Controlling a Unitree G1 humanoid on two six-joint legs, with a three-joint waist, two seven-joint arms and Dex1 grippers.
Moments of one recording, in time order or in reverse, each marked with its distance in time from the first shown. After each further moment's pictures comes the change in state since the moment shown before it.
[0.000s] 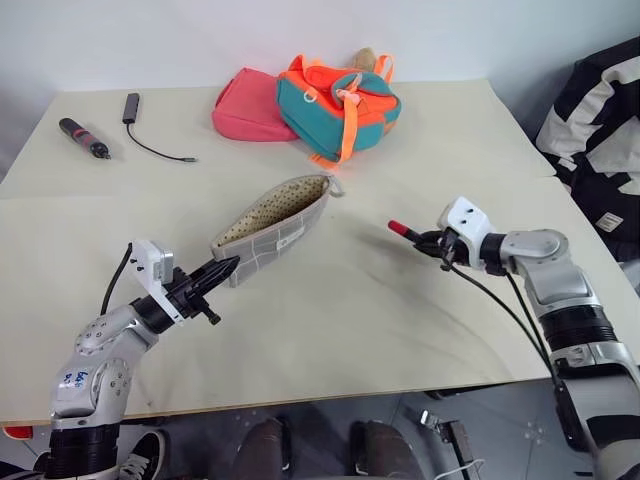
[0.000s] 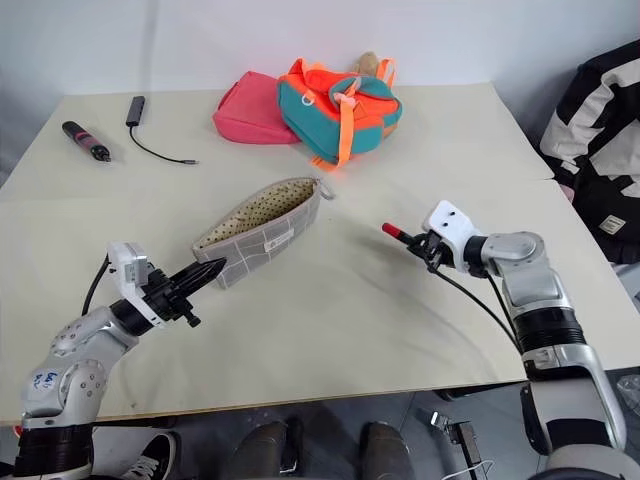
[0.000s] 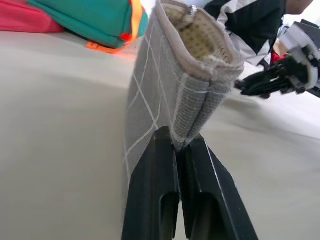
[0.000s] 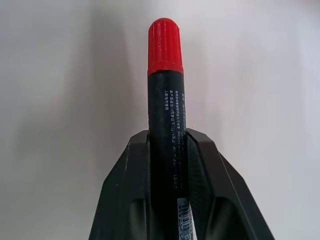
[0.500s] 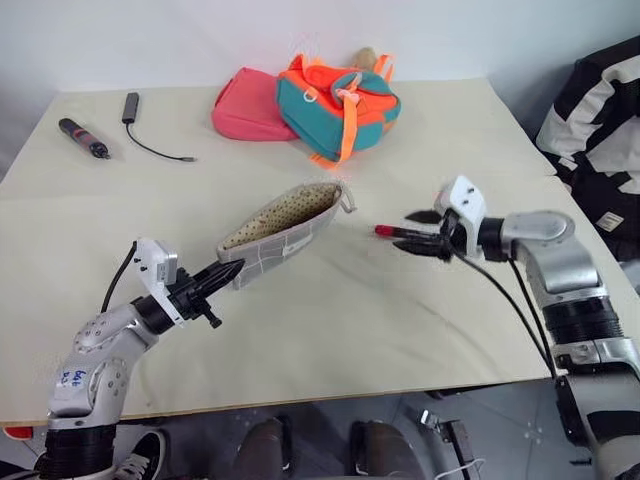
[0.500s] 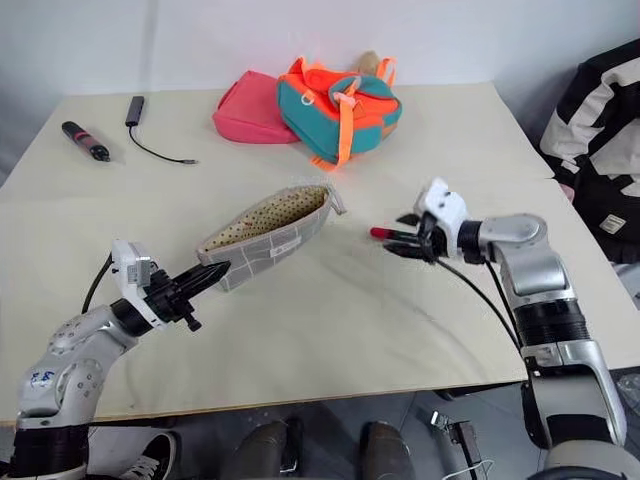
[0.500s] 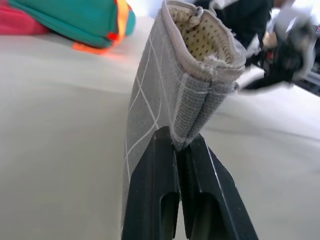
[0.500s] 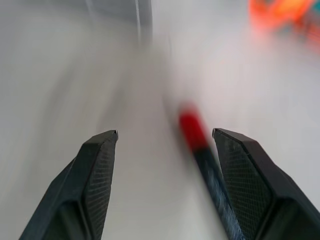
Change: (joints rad) left arm 0.002 0.039 -0.011 -0.031 -0.010 0.048 -0.045; right arm -0.103 -0.021 -0.051 -0.270 0.197 0.225 0.155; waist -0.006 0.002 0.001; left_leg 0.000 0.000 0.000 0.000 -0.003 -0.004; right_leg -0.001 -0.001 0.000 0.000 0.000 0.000
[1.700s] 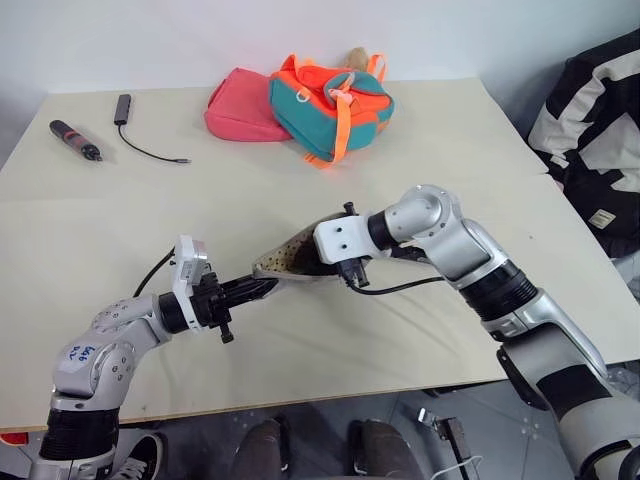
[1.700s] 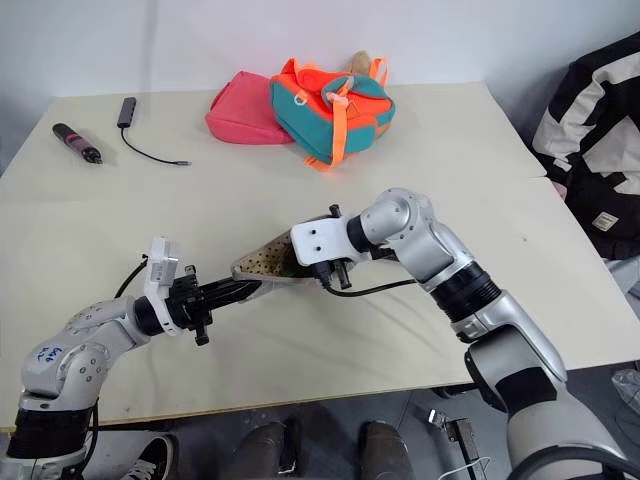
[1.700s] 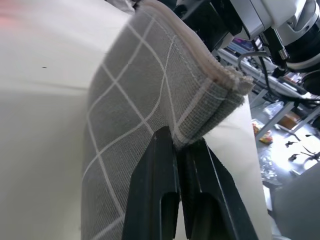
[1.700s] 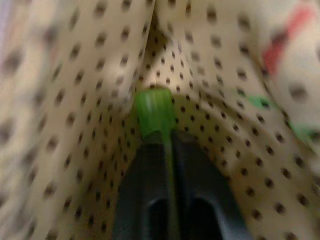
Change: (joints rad) left arm -0.083 0.025 -0.092 -0.033 -0.092 0.208 -0.129; right arm -0.206 0.219 0.473 -0.005 -0.398 -0.259 0.132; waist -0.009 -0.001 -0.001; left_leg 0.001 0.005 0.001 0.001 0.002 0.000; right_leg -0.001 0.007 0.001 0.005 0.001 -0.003
